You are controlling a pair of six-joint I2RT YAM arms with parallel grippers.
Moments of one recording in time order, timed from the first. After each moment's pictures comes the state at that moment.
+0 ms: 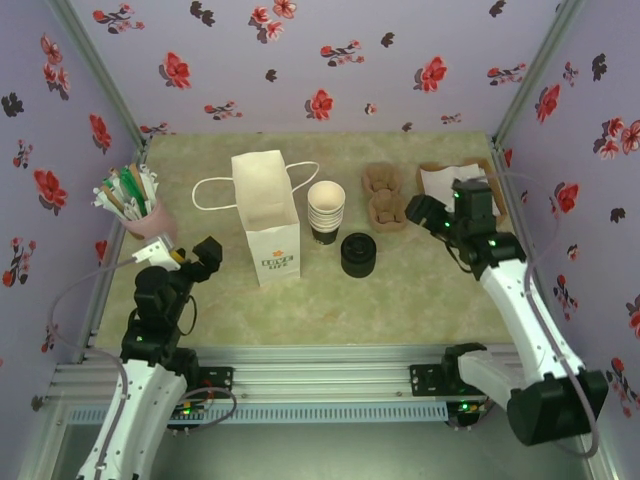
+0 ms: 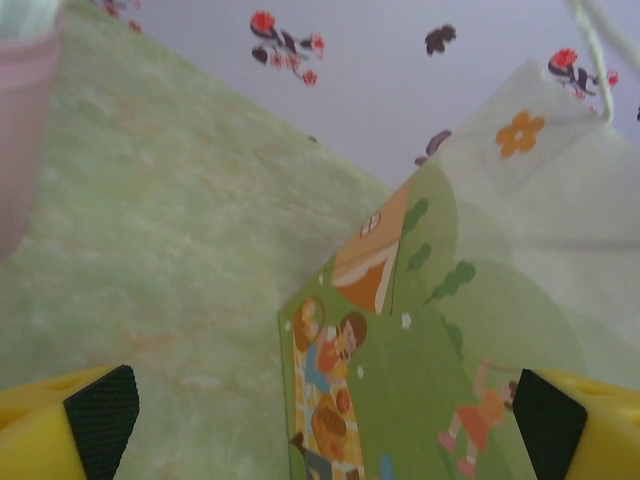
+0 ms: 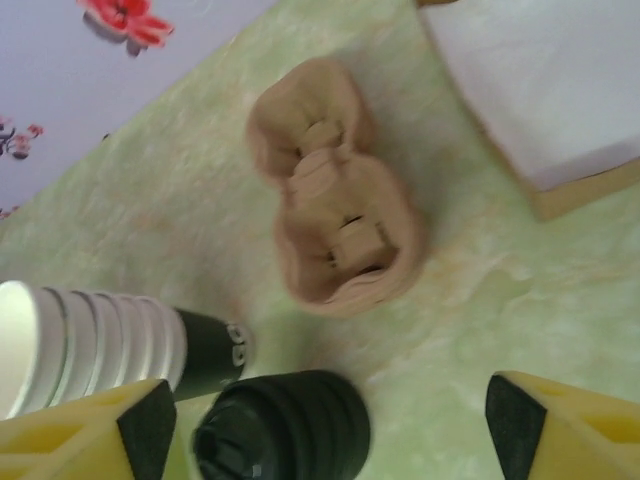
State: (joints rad) left arm -0.18 0.35 0.31 -0.18 -0.02 -0.63; right arm 0.23 1.07 1.00 -0.63 -0.11 0.65
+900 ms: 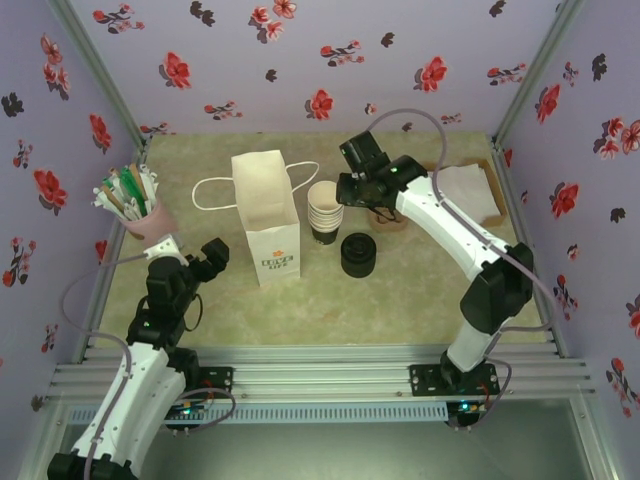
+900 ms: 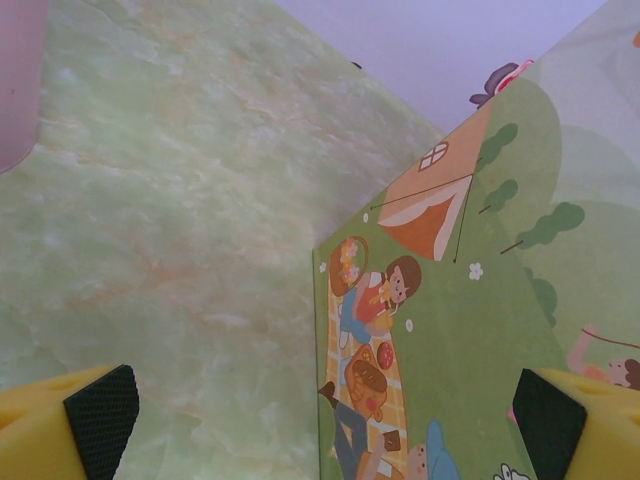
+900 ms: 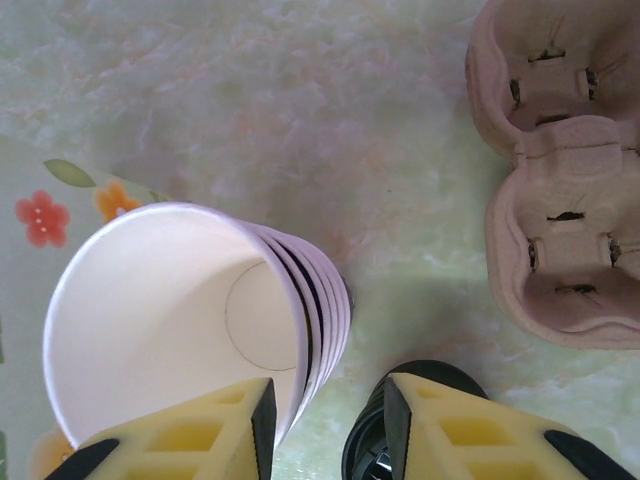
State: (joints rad) left arm -0.20 0.52 0.31 -0.16 -0.04 -0.67; right arm 0.63 1.72 1.68 -0.94 0.09 0.59
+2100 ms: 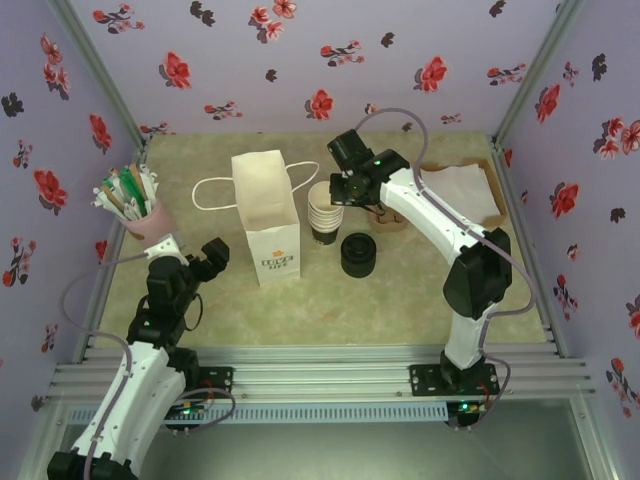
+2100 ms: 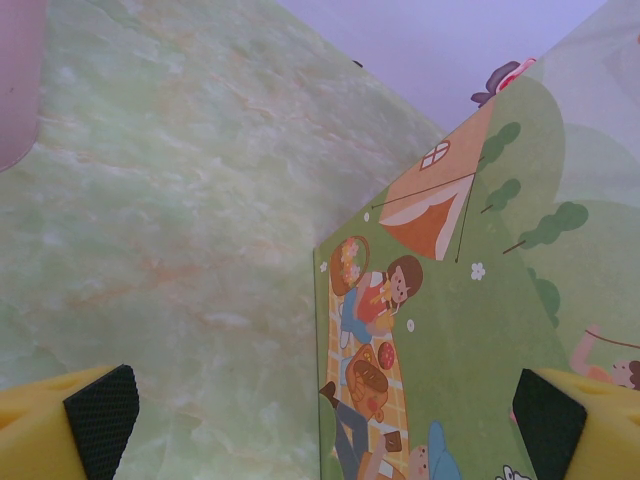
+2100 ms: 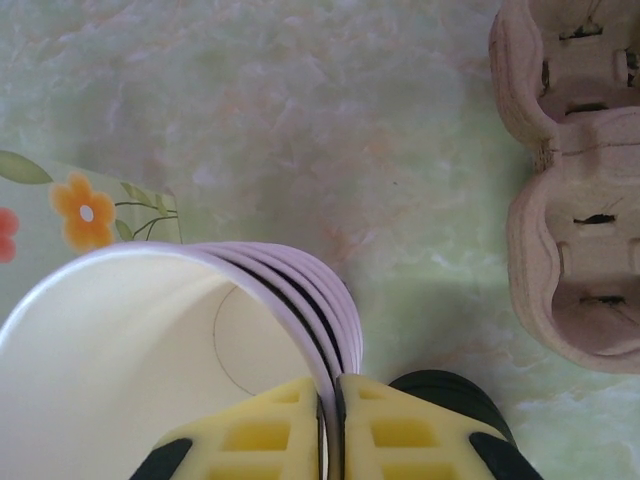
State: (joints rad) left arm -0.20 0.52 0.31 -0.16 -0.04 -0.67; right arm 0.64 1.84 1.78 -0.98 0.09 0.58
